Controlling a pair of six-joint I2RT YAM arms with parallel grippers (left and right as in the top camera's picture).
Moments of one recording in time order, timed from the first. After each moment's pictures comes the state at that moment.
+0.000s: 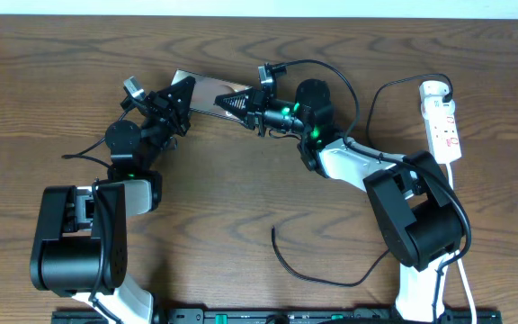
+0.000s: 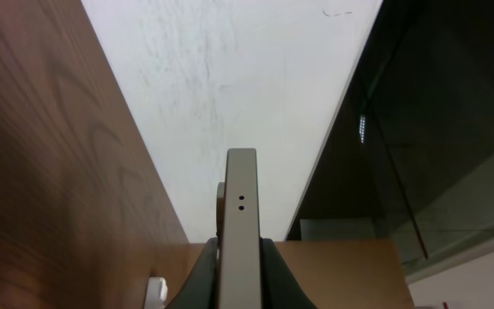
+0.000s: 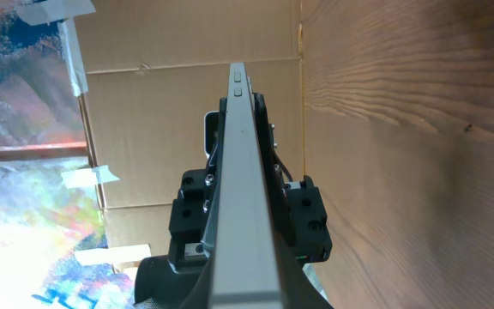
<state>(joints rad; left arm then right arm) 0.02 1.80 0.62 1.28 0.55 -1.63 0.50 2.06 1.15 0.89 -0.81 1.56</state>
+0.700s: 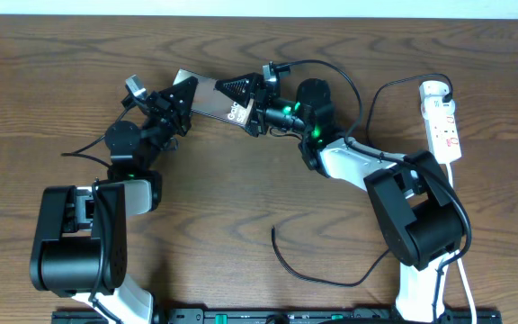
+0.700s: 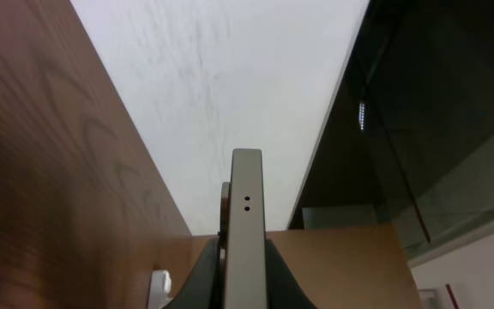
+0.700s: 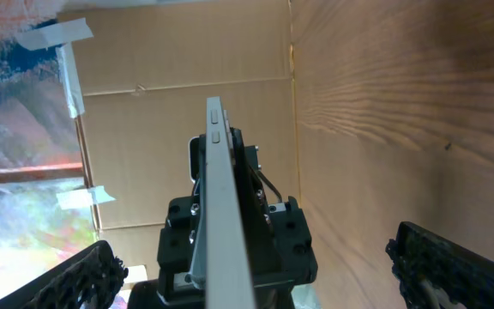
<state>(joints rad) 0.02 1.80 0.62 1.30 0.58 -1.61 0.50 2.06 1.15 0.87 -0.77 1.55</state>
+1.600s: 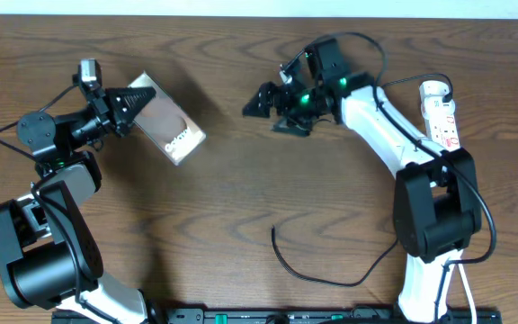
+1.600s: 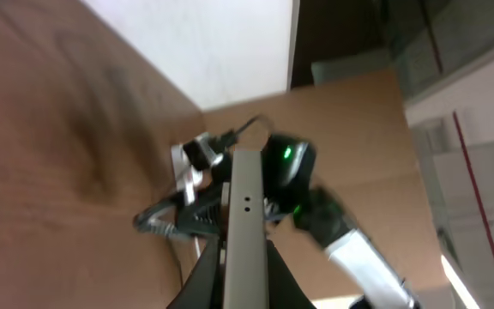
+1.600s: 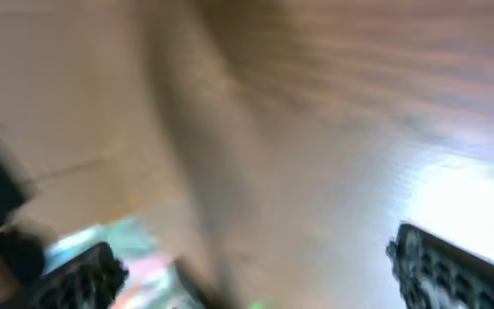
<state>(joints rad) 0.39 1.80 0.82 1.30 1.44 -1.65 0.39 2.07 1.64 -0.71 -0.70 0.57</state>
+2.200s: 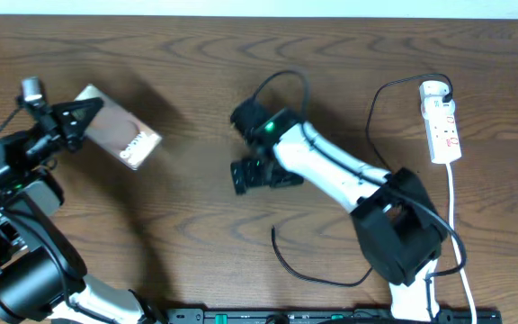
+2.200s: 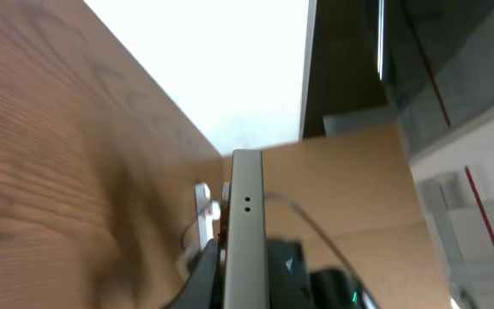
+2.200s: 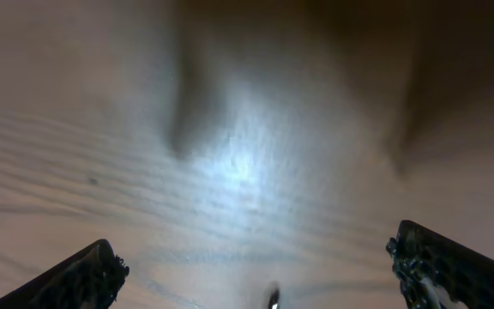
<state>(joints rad) 0.67 1.80 0.82 1.30 1.51 -1.67 0.75 2.07 1.55 -1.01 -0.12 0.57</state>
